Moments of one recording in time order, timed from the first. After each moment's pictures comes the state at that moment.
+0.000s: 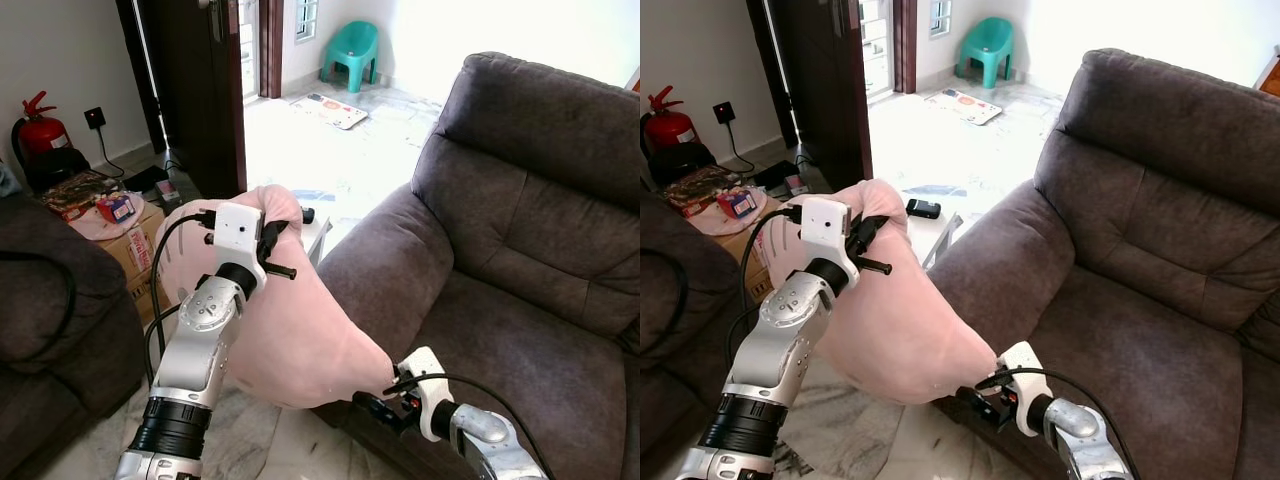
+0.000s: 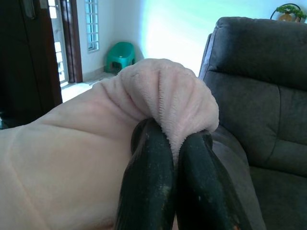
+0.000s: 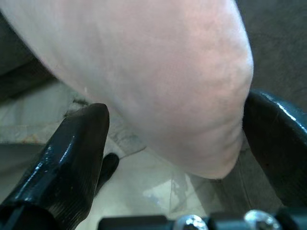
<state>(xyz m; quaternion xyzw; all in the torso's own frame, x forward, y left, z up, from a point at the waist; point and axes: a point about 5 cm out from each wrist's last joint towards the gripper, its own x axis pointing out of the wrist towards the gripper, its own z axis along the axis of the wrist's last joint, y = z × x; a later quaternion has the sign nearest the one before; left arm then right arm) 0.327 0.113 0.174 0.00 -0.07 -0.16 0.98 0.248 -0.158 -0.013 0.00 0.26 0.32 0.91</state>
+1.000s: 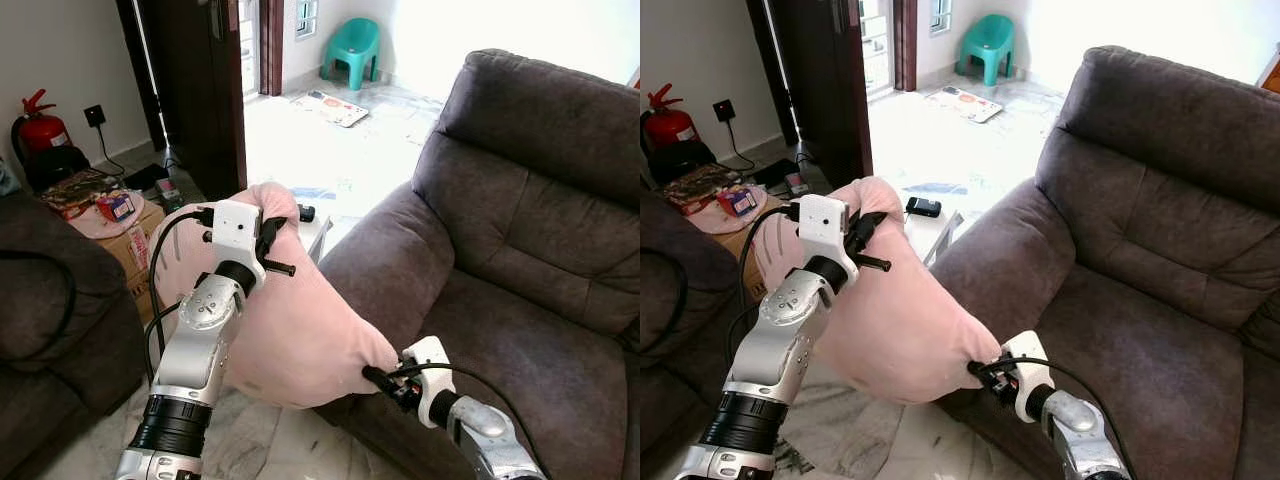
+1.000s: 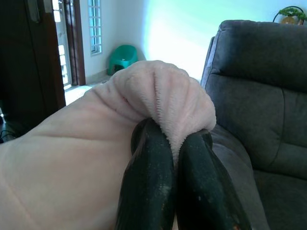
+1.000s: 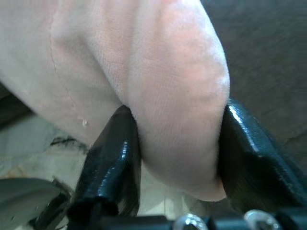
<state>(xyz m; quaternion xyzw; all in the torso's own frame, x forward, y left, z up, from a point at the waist) 0.328 0.115 0.176 0.00 -0.08 -0.15 0.98 0.260 -0.164 -0.004 0.01 0.22 0.28 0.93</state>
